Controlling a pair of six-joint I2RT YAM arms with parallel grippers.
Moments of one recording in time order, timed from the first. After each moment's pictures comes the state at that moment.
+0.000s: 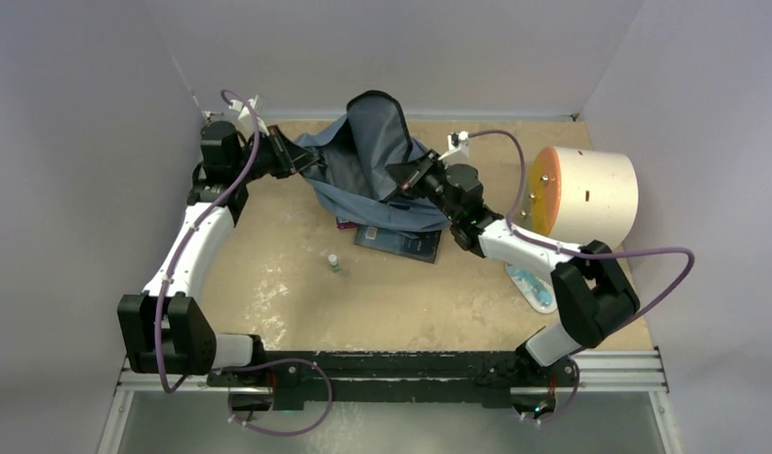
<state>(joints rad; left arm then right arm) -0.03 1.33 1.11 -0.04 0.69 -0.56 0.60 1.54 0.93 0.57 -0.01 0.95</state>
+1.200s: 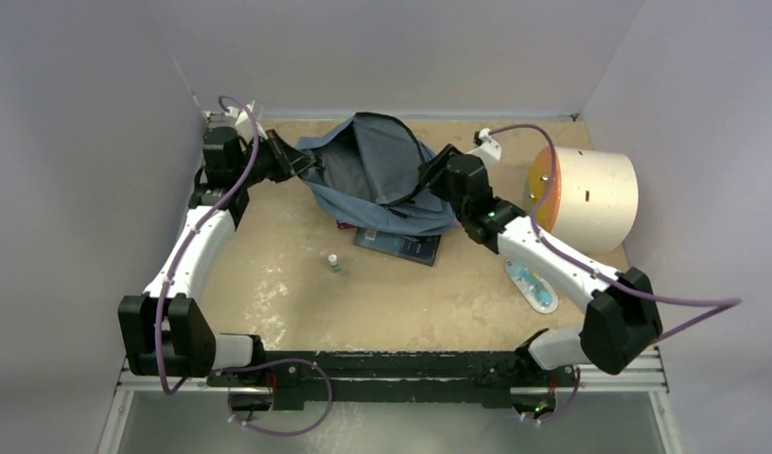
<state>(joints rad) -0.03 1.32 1.06 -0.04 0.60 -0.59 0.61 1.41 1.02 -0.02 0.38 0.89</state>
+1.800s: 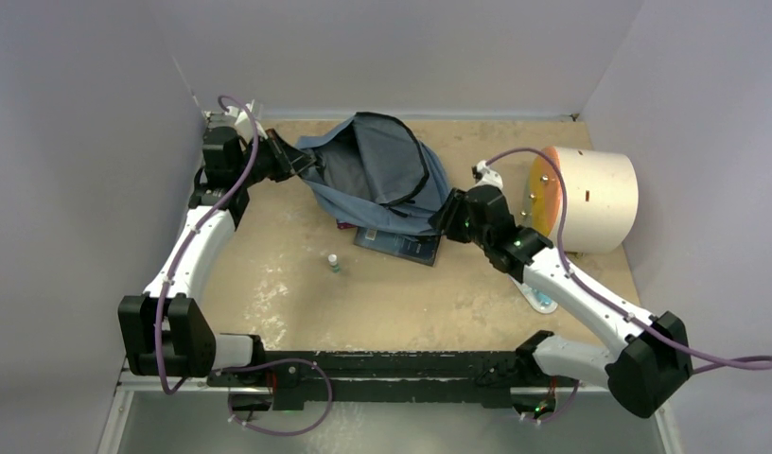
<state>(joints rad) -0.03 1.32 1.06 -0.03 0.61 -0.60 0.60 1.15 0.88 -0.29 0.19 0.75</state>
